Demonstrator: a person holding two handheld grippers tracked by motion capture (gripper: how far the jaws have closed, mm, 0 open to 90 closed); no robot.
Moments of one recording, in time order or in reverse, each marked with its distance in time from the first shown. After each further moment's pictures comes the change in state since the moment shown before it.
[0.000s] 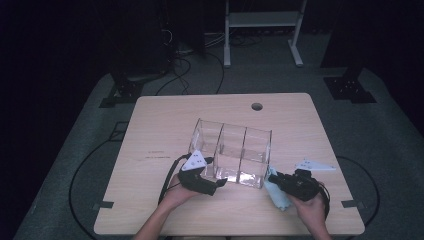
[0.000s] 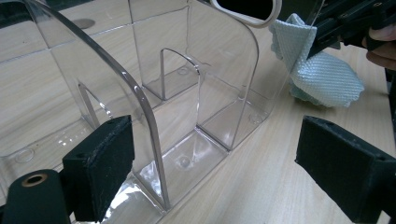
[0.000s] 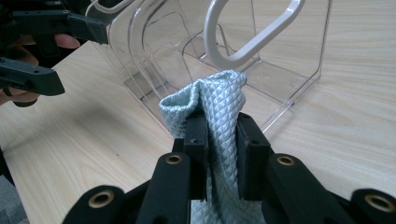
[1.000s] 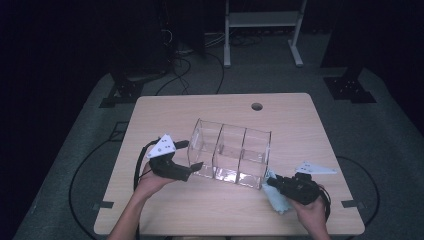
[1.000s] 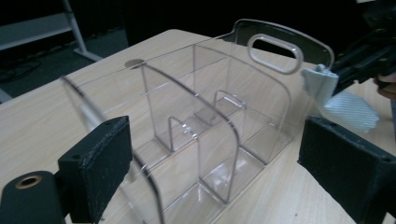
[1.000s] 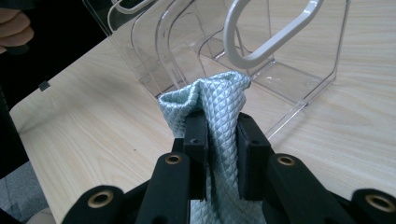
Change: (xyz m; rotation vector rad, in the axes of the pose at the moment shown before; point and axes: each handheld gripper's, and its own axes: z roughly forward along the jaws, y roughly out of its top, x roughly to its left) left arm 0.041 0.019 -0.071 -0.099 0.067 0.024; right arm 0.009 -0.003 -0.006 -0.006 0.038 -0.012
